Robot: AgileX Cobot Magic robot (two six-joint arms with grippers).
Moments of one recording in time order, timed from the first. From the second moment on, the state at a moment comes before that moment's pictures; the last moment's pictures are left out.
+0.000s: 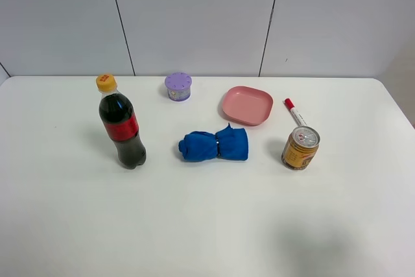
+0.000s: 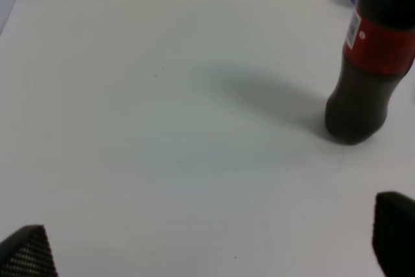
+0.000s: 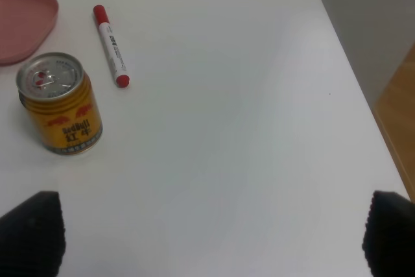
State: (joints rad) left arm 0.07 -0.01 -0.51 -0.04 1.05 0.04; right arm 0.01 0.00 -0.49 -0.14 1.05 0.04
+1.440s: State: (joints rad) left arm 0.07 -0.01 -0.51 -0.04 1.05 0.04; right arm 0.01 1.30 -1.49 -0.14 1.11 0.05
